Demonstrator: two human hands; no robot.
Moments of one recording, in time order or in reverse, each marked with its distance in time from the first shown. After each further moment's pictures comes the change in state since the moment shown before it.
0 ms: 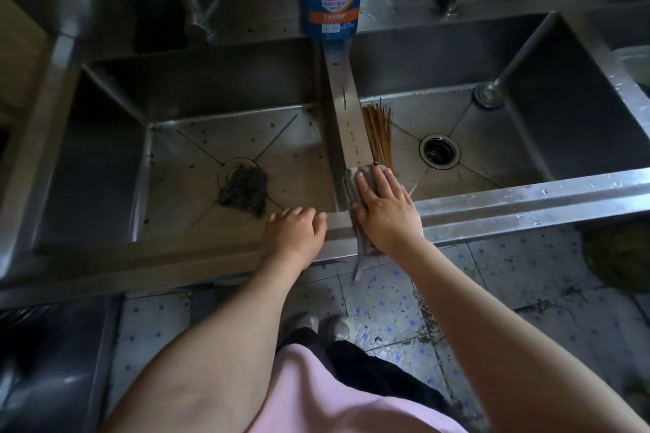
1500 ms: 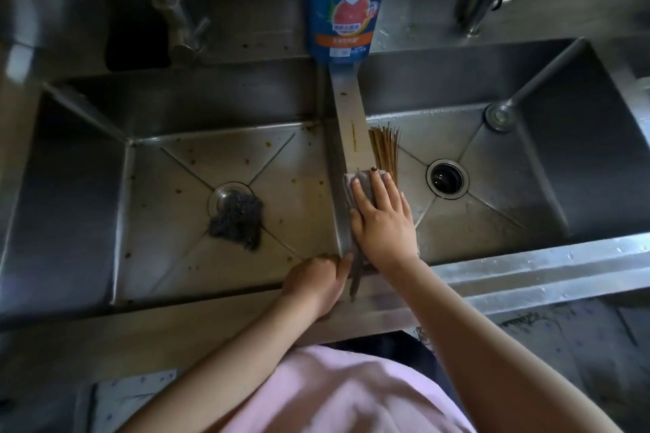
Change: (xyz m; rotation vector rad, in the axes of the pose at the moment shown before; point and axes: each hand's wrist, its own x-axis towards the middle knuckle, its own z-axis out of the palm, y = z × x) left_hand 0.051 0.016 -0.003 -0.192 -0.329 0.056; right_hand 0.087 -0.012 -0.010 0.014 0.091 0.039
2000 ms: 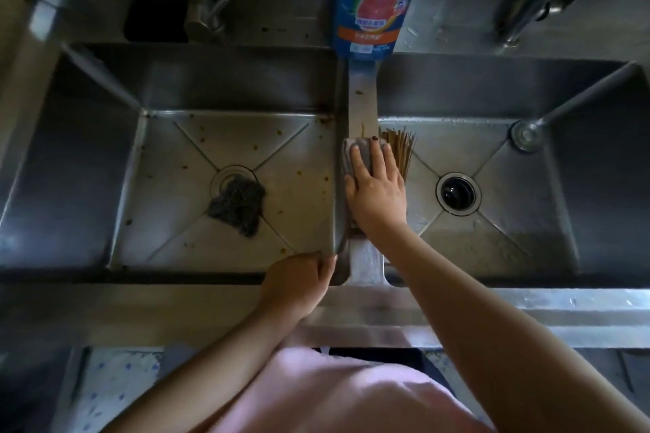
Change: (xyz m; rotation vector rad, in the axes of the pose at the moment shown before) left_hand -0.002 0.004 0.005 0.068 0.124 -0.171; right_hand 0.063 0.003 -0.008 0.059 -0.060 -0.067
